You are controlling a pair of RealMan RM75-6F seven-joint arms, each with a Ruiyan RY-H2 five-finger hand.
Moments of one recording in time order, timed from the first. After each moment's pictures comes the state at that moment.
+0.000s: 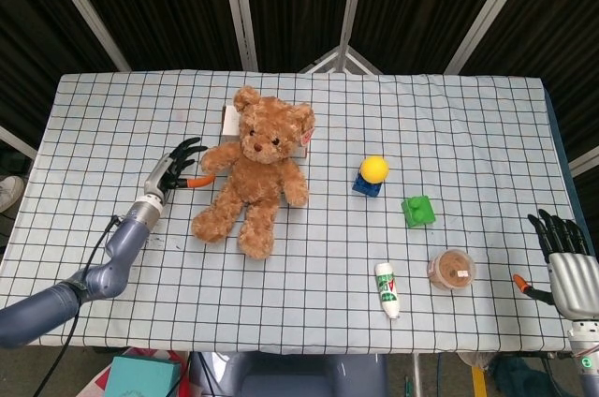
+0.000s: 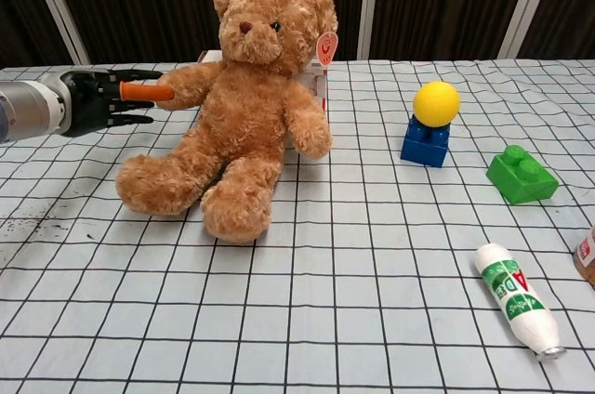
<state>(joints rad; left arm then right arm) -0.75 -1.59 -0.40 -1.15 0.92 0.56 -0.89 0.09 -1.16 0.07 -1.42 -1.47 1.43 0.11</state>
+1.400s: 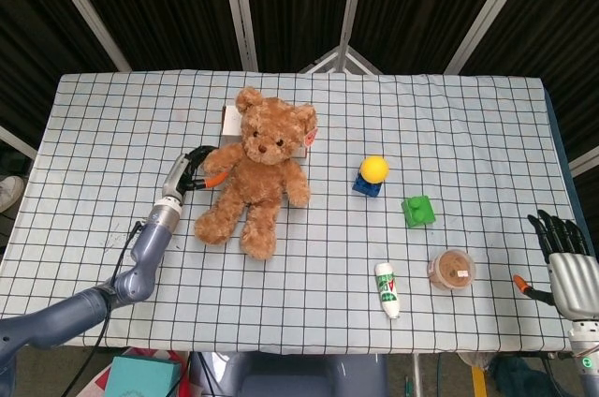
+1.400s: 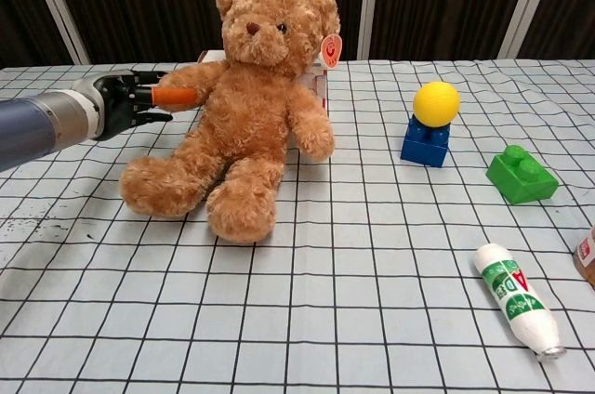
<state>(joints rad) -0.76 -1.72 -0.47 -1.12 0.84 0.68 -0.67 0.09 -1.15 0.07 -1.43 -1.47 1.42 0.12</state>
